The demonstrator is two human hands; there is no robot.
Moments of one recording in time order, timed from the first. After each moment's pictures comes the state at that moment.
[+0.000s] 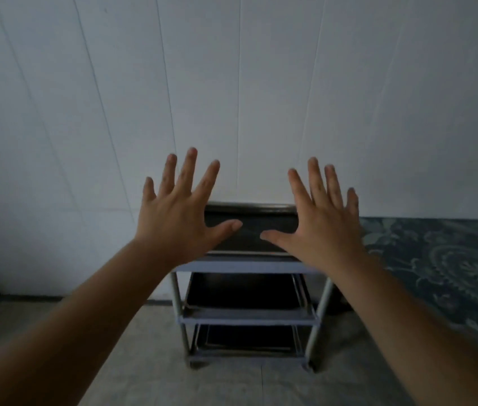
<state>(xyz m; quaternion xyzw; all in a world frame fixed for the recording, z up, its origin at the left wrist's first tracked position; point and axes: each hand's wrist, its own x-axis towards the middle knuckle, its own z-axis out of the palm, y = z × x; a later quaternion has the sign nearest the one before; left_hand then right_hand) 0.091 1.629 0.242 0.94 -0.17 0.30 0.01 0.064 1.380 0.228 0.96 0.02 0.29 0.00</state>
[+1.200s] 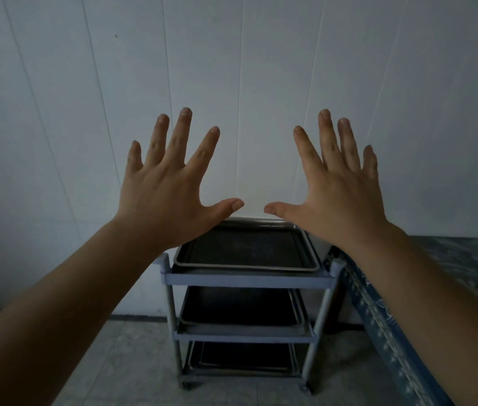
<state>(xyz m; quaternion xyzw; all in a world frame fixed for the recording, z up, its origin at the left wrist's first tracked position) 0.065 1.635 0.304 0.90 -0.17 0.40 0.01 0.043 1.384 0.307 0.92 0.05 0.39 0.04</state>
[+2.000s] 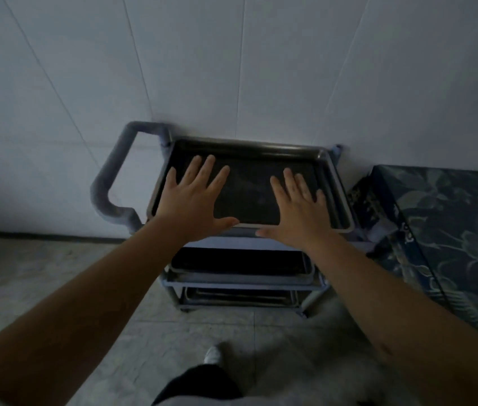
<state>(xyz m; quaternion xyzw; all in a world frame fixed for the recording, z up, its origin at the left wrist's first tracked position) 0.384 1.590 0.041 0.97 -0.22 0.09 -0.02 0.360 1.346 0.014 1.00 0.04 0.03 0.00</state>
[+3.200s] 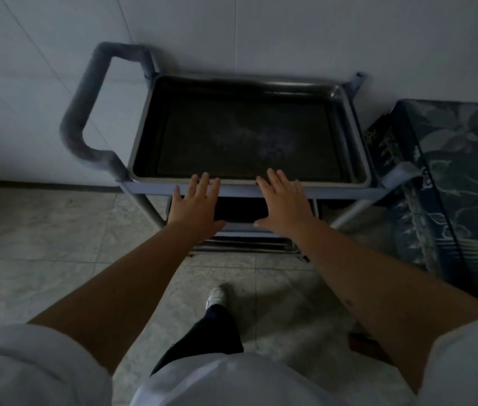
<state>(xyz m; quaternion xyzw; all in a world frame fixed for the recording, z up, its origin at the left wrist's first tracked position) 0.358 1.573 -0.134 0.98 -0.15 -0.10 -0.04 0.344 1.348 -0.118 0.99 0.09 -0.09 -0.01</state>
